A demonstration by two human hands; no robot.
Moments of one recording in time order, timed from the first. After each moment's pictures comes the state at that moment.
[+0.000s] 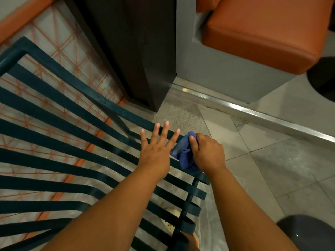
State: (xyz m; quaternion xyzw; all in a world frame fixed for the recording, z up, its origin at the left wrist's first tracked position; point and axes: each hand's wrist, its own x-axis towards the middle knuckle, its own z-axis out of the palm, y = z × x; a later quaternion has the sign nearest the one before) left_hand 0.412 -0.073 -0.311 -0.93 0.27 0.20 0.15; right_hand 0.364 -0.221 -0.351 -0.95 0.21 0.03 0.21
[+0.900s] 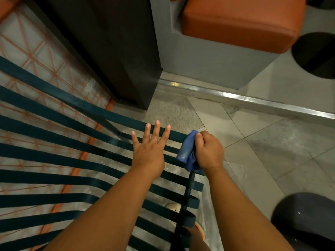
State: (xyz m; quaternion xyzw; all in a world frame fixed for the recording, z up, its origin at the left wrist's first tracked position) left_hand 0.403 -0.086 -0.318 -0.93 0.26 0.23 0.13; right_hand 0.333 -0.235 -0.377 -0.85 0.36 -0.06 0.38
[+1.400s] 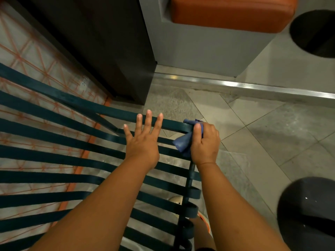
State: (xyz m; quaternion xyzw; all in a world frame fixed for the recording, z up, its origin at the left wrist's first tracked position) left_hand 0.398 -0.086 -0.326 -0.94 0.26 0.21 0.12; right_hand 0.319 -0.219 -0.403 -0.79 0.39 -0.22 0.42
